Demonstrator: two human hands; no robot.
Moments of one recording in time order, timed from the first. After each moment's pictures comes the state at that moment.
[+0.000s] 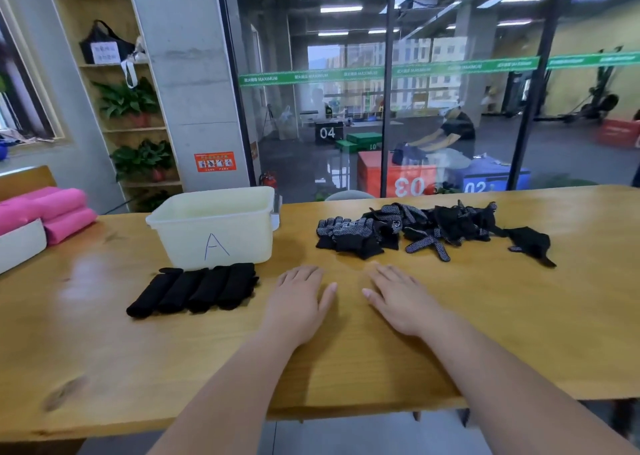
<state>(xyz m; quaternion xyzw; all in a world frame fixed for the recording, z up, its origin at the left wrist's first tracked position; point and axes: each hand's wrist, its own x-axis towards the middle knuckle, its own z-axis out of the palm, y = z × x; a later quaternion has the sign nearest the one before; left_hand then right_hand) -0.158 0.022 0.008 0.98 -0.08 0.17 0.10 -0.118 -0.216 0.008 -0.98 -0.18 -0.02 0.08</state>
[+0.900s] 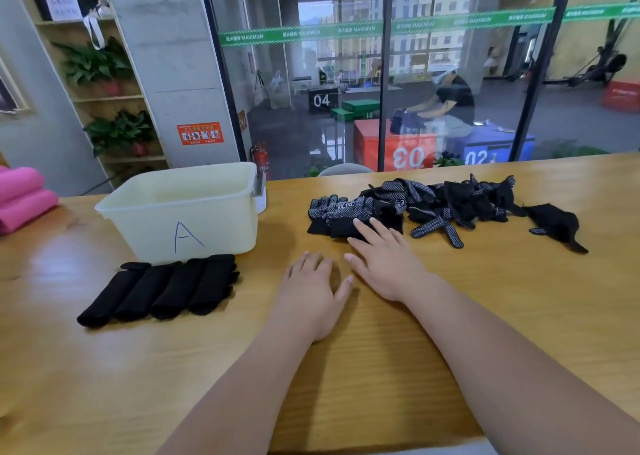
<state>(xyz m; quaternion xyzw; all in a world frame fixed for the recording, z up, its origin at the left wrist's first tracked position) -0.105 -0.011 -0.013 0.99 -0.05 0.11 0.12 -0.030 -0.195 -0.001 -0.97 -0.22 -0.12 0.05</state>
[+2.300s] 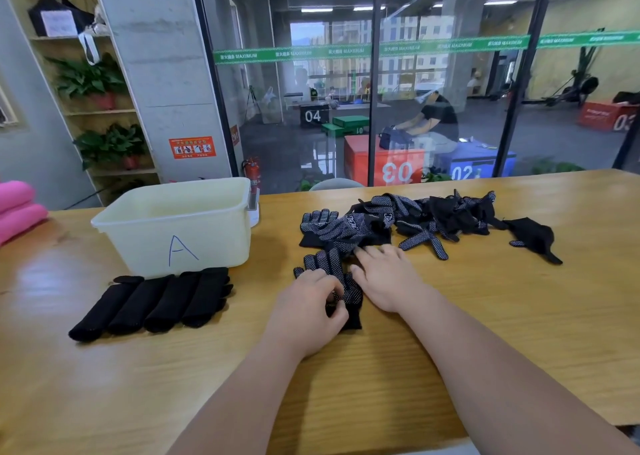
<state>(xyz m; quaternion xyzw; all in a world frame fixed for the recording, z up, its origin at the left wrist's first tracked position) -0.123 -0.011 -0.007 0.94 -0.17 0.23 0.19 -0.035 -0.206 0.000 -0.98 -0.16 -0.12 0.03</state>
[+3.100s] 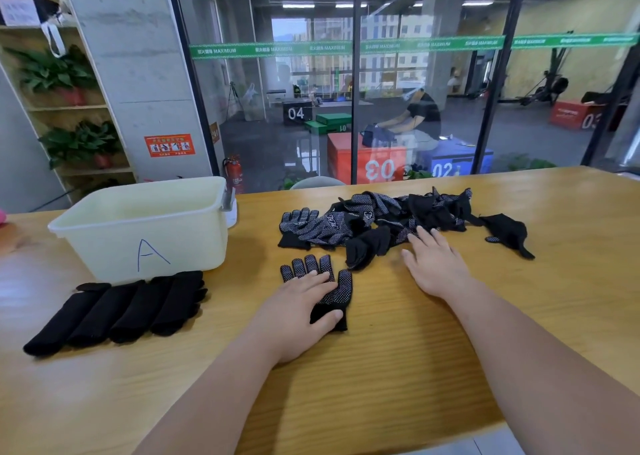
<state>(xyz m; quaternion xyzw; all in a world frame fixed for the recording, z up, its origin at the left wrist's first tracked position) -0.109 -0.011 -0.010 0.96 -0.23 0.07 0.15 -0.014 -0.329 0.001 -0.99 0.00 -0.07 0.08</state>
